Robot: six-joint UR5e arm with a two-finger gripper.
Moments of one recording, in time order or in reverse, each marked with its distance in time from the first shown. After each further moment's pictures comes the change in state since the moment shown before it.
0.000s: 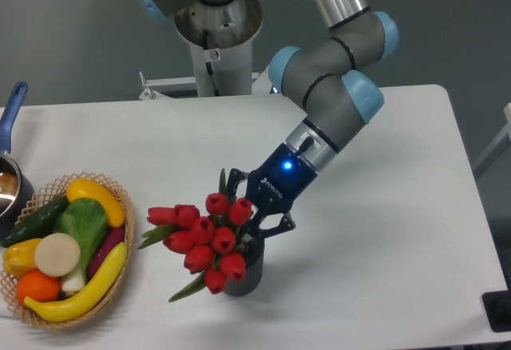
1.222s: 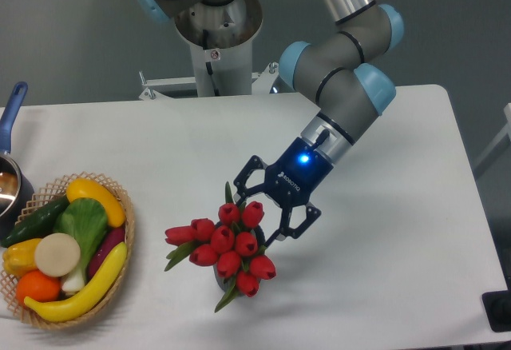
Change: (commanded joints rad) arm 0.071 0.009 -0.034 0.000 -0.006 0.034
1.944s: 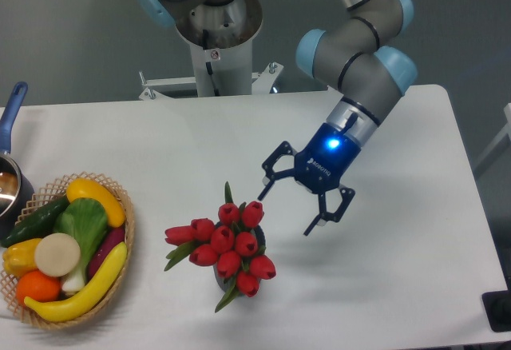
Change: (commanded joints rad) arm 0.120 0.043 -0.055 -0.002 -0.003 0.002
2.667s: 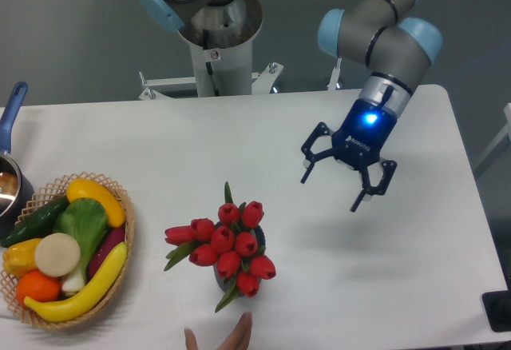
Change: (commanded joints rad) arm 0.092 0.046 -0.009 -0.005 0.125 0.002
